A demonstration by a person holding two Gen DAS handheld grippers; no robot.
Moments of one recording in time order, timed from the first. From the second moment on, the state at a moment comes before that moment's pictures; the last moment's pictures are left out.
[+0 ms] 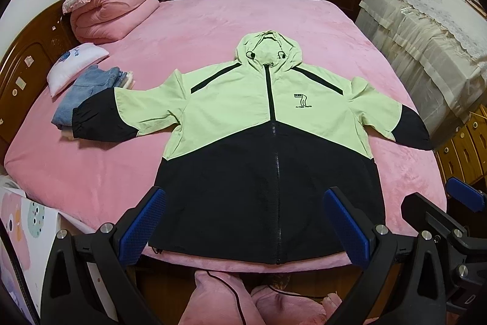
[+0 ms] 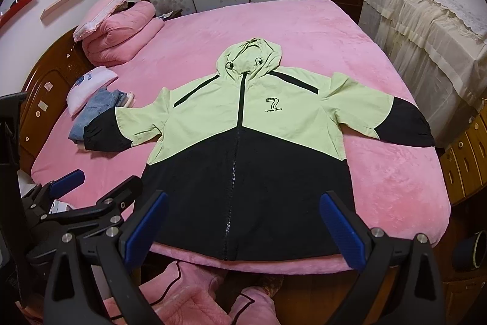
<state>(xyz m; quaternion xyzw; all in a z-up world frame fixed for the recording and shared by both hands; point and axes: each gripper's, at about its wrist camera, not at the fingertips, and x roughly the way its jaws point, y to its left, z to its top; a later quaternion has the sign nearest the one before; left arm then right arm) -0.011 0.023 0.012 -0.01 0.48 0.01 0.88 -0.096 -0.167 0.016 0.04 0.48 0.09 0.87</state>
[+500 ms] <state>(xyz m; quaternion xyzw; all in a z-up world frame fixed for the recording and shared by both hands) -0.003 0.021 0.007 0.00 0.48 0.01 0.88 -0.091 -0.168 0.013 0.04 0.48 0.08 0.87</state>
